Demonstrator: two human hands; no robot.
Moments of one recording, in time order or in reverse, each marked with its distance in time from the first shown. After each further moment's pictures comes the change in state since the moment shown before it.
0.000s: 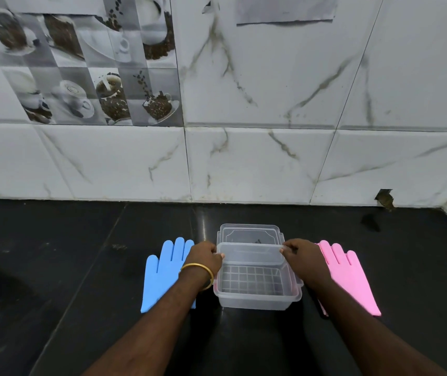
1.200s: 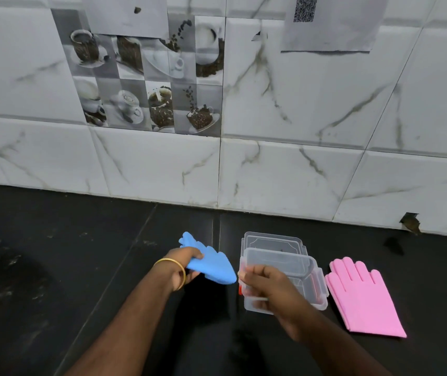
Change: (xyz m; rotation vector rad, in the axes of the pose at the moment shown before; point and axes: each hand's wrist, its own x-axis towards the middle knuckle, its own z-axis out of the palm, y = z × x) left_hand -0.020 -0.077 -0.087 -0.994 -0.124 -0.524; right_hand -0.117 -0.139 0.025 0.805 -0.500 0.220
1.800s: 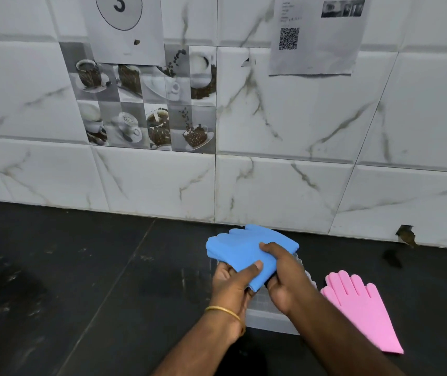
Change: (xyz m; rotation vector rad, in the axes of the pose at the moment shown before) left_hand -0.106 -0.036 0.114 -0.595 -0.380 0.395; right_hand 0.003 -0.058 -0.015 0.694 0.188 -0.052
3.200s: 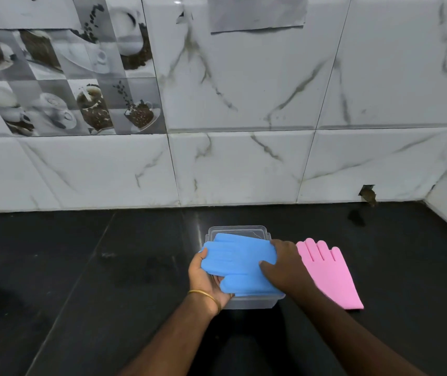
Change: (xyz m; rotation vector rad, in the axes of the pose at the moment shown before) left_hand 0.071 -0.068 -0.022 -0.175 0.097 -0.411; right_hand 0.056 -0.011 -0.121 -1.527 0.201 -0.324
